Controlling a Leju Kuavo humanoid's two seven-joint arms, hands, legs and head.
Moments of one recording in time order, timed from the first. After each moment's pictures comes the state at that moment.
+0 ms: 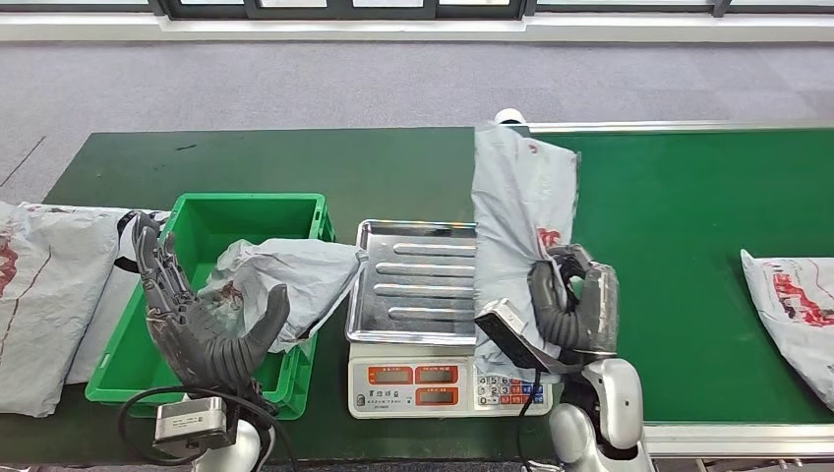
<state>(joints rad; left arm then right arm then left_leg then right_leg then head) -0.01 -0.12 -0.36 -1.70 -0.35 0.69 -0.70 -0.05 0.14 0.17 -1.50 1.35 -0.50 -0.02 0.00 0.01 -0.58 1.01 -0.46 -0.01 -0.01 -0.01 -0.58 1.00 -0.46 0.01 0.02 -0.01</state>
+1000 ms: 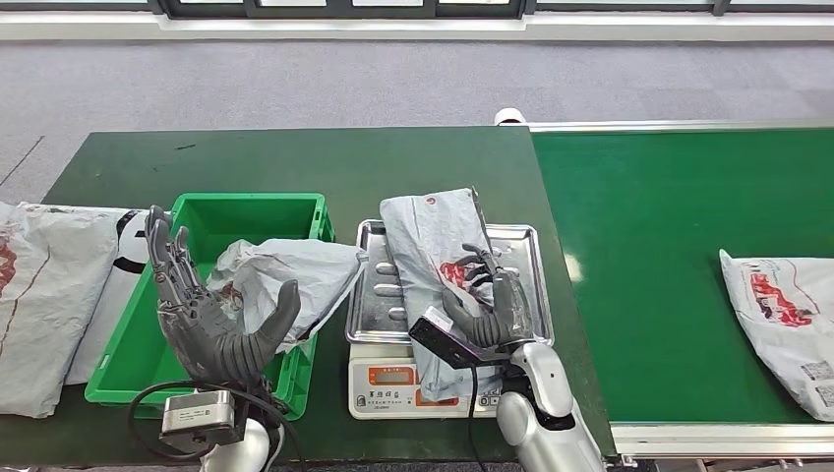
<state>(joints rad) -0.02 -0.14 -0.38 -1.70 -0.36 0.68 -0.66 -0.18 0.18 0.33 -1.16 1.24 -0.41 -0.03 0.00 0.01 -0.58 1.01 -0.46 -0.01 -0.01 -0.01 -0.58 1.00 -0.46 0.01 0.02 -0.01</state>
